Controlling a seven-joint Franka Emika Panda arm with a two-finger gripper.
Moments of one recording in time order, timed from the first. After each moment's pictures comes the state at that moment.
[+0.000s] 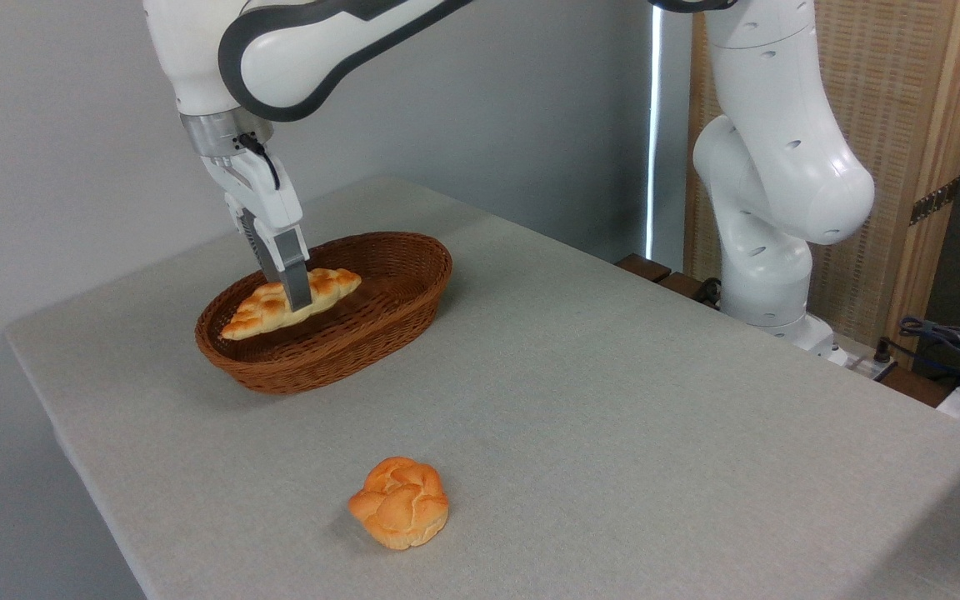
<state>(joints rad) -0.29 0.24 -0.28 -1.65 0.01 1.86 0.27</state>
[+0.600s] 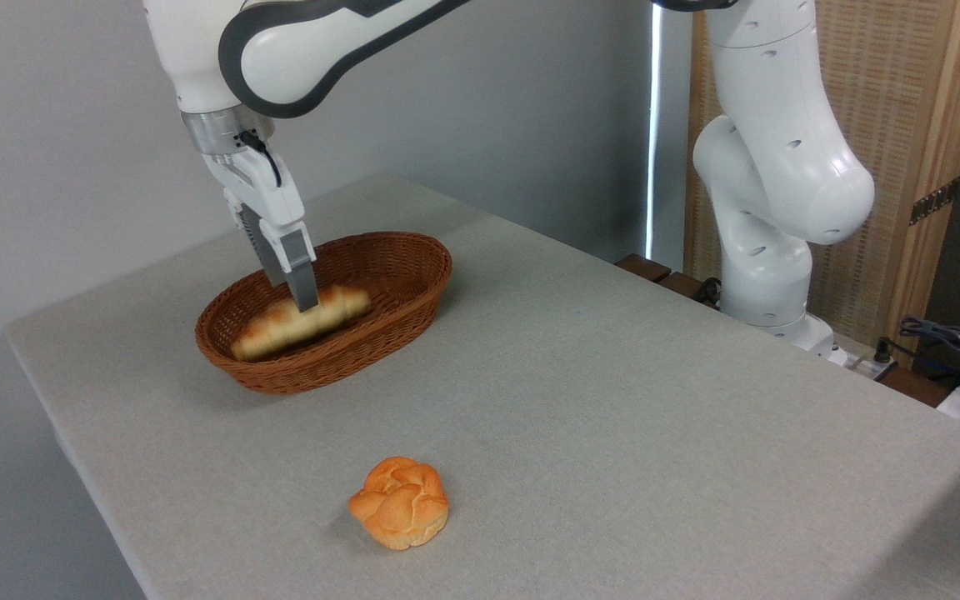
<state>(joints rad) -0.29 0.23 -0.28 -1.65 0.01 1.83 0.27</state>
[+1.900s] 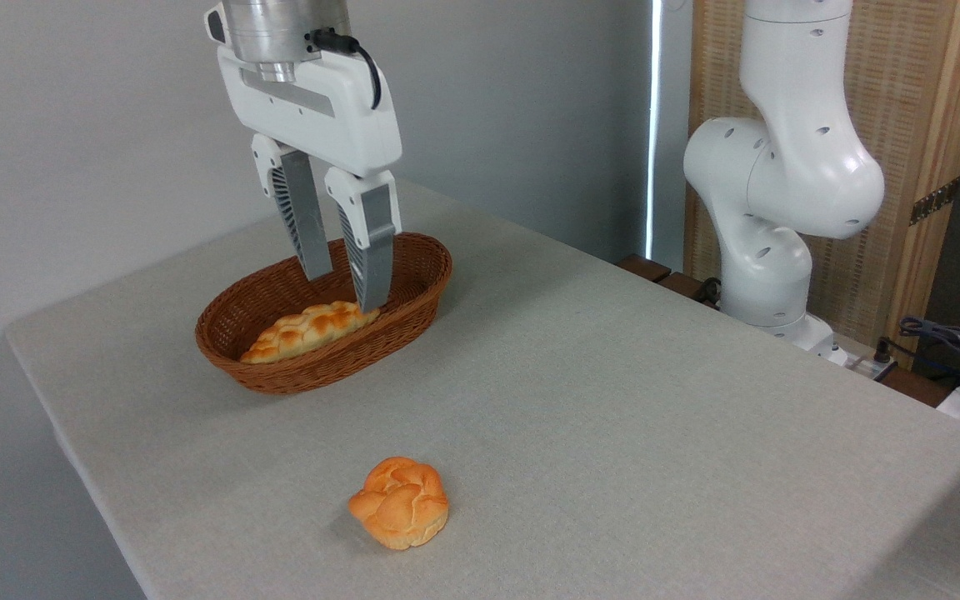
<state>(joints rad) -0.06 -0.02 -0.06 -1.63 -0.01 1.67 0.62</state>
